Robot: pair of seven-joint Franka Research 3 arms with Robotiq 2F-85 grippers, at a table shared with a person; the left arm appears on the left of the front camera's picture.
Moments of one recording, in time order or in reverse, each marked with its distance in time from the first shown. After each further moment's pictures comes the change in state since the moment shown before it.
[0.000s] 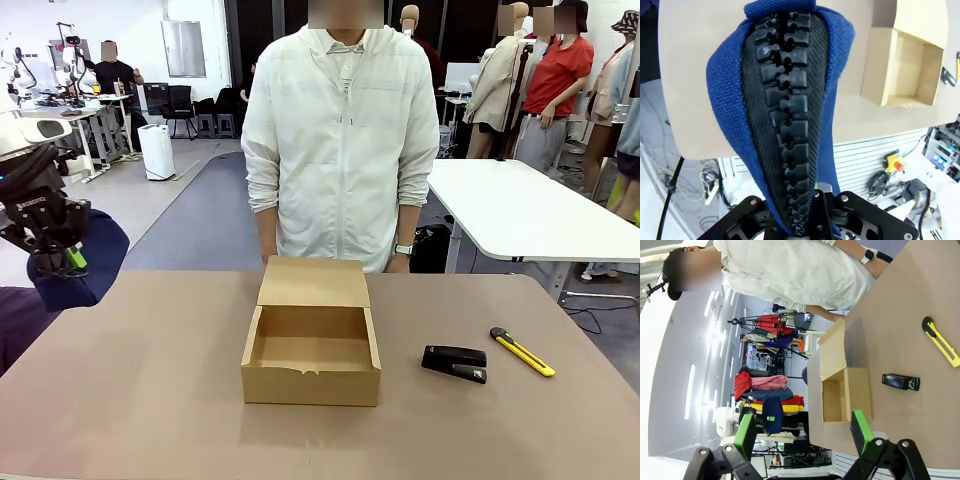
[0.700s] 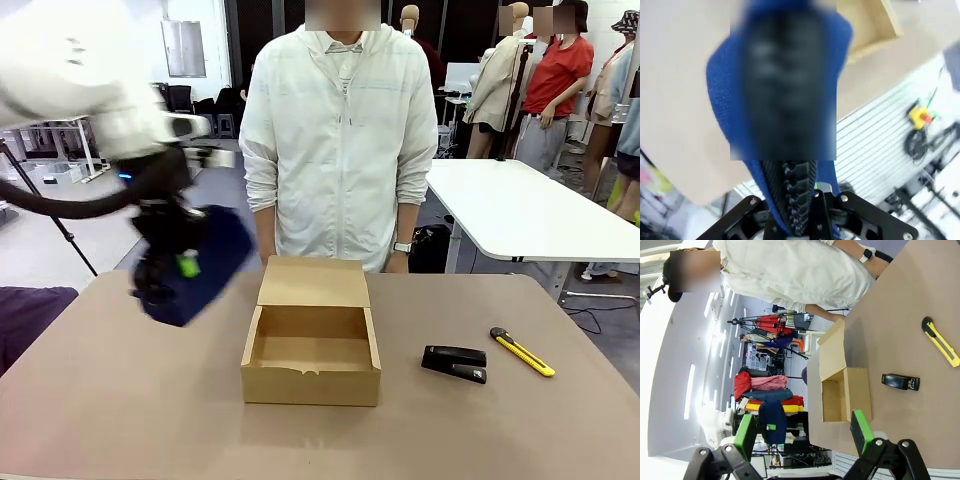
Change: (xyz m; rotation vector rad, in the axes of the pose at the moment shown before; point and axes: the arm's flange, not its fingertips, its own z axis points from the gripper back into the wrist) left arm -0.065 -0.216 -0.054 0.128 0.031 -0.638; right arm 0.000 0.000 0.000 -0.001 -0.001 0.001
